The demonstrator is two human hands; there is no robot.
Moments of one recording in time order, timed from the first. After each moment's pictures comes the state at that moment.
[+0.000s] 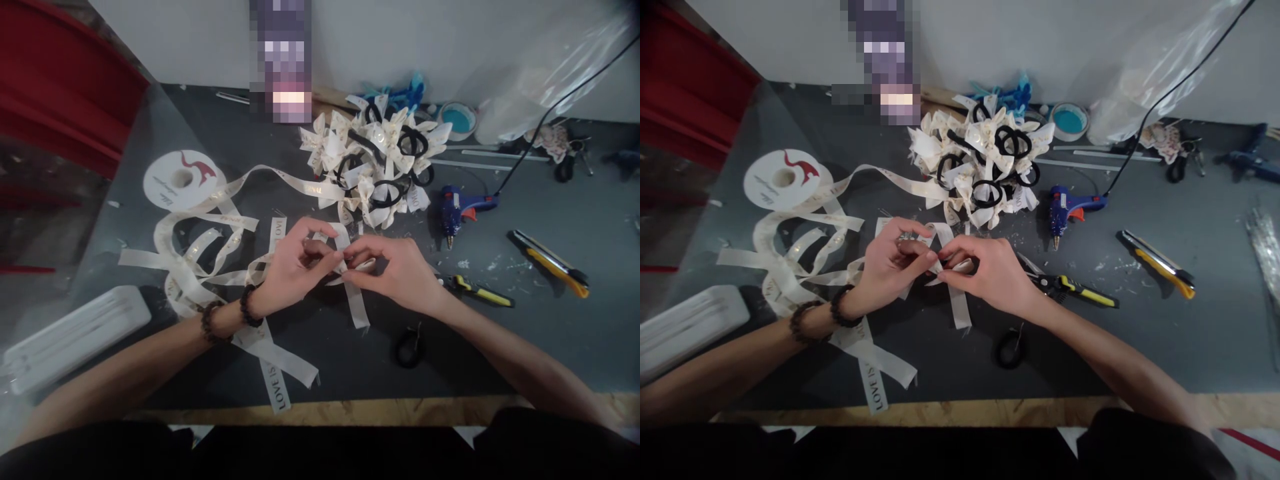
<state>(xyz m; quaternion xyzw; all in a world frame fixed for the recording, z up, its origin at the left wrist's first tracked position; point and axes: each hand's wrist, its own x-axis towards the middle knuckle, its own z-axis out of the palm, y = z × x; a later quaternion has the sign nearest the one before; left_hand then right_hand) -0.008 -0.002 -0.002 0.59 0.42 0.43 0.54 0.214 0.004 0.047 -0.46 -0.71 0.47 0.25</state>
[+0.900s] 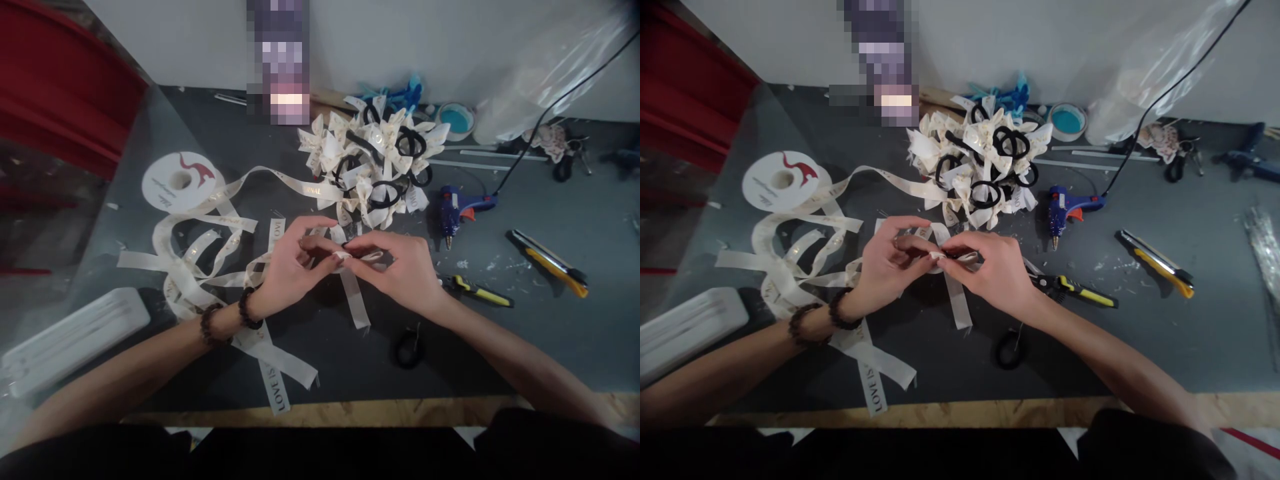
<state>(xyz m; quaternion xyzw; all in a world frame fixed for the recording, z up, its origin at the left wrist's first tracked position) -0.005 -0.001 -0.002 0.58 0.37 0.47 0.55 0.212 0.000 0.043 -0.48 -0.76 0.31 0.31</state>
